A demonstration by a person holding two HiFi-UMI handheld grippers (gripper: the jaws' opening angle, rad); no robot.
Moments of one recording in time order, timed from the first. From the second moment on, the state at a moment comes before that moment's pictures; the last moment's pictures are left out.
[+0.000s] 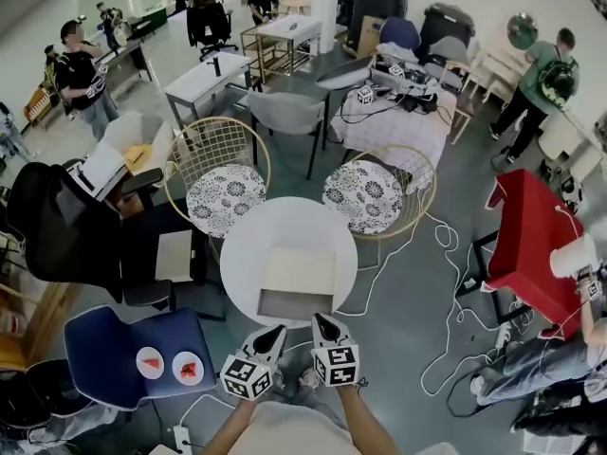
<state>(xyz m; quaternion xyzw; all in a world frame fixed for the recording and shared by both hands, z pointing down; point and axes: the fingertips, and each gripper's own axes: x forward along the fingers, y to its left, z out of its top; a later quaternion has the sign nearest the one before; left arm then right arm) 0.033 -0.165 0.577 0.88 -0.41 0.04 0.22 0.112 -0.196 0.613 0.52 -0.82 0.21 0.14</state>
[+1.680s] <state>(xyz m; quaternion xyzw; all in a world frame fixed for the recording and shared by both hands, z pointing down) -0.039 -0.031 0.526 0.90 -0.42 -0.01 0.15 0.047 -0.029 0.526 0.52 -0.85 0.08 0.08</state>
